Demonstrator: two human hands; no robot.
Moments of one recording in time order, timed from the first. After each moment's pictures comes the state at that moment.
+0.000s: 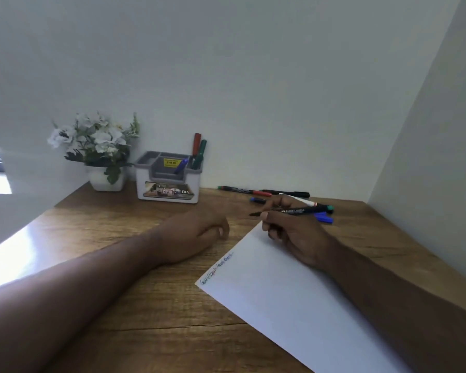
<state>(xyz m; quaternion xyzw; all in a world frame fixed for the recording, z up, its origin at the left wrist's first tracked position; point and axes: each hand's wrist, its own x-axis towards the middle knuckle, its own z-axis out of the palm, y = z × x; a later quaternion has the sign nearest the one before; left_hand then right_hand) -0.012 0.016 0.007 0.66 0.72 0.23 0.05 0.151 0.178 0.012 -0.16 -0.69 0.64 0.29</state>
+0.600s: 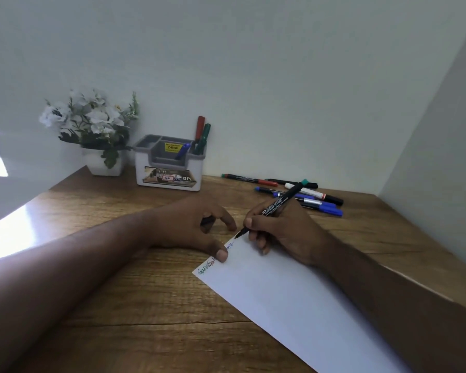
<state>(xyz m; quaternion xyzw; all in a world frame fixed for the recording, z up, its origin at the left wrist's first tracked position) -0.033 0.026 0.003 0.67 0.69 0.23 0.17 0.140 0.163 0.003 -0.13 -0.78 0.59 0.18</state>
